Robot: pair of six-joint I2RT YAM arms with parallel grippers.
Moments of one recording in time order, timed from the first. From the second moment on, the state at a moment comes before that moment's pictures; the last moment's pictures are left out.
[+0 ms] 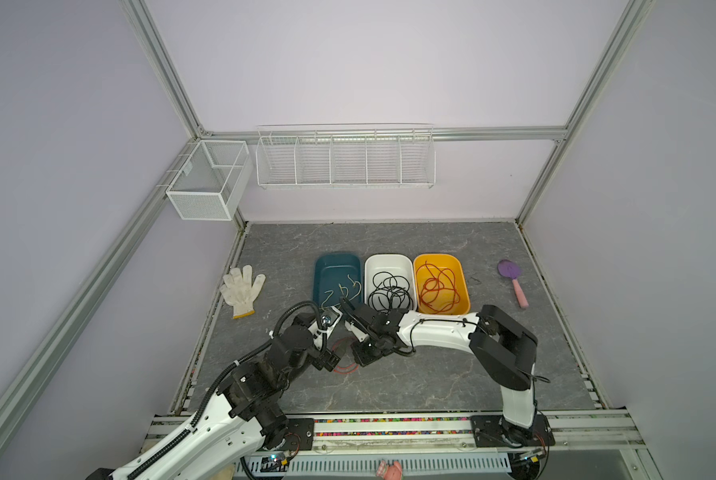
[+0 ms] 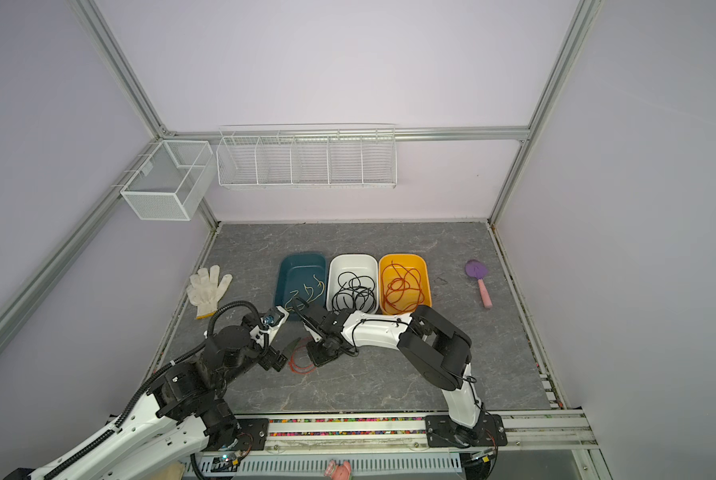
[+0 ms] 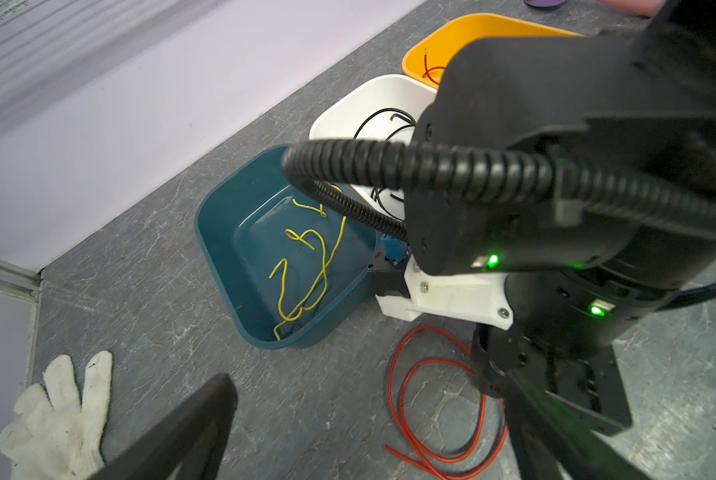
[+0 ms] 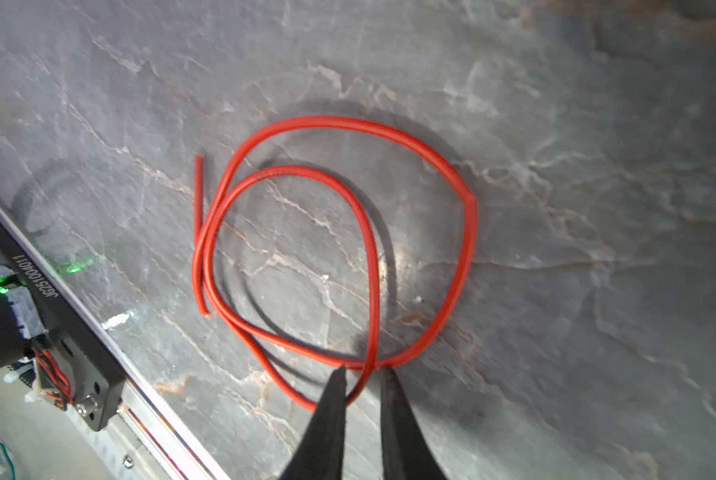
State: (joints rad) left arm -0.87 0.56 0.56 -0.52 -0.26 0.12; right arm 1.07 1.97 1.27 -0.50 -0.24 0.55
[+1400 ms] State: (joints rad) left arm -0.87 0.41 0.61 -0.51 -0.21 0.00; right arm 1.01 1.74 1.12 -0.42 -0.26 0.55
